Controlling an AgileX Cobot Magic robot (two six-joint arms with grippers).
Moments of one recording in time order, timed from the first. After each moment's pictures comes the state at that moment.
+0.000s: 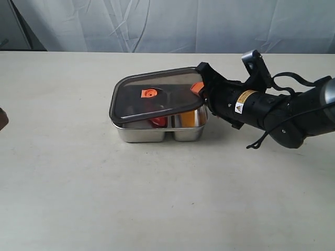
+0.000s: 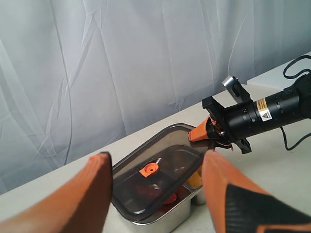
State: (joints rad) left arm -0.52 0.29 -0.32 -0.06 0.14 0.16; right arm 0.42 1.88 -0.75 -0.28 -0.60 1.30
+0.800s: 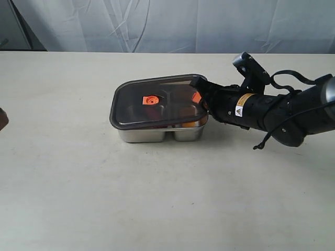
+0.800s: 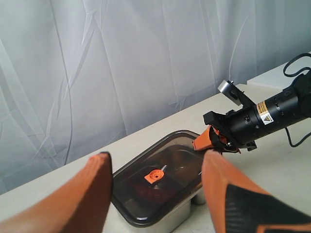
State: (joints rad) left arm -0.52 0.29 -0.32 -0.06 0.14 0.16; right arm 0.42 1.87 -0.76 -0.31 -0.47 1.11
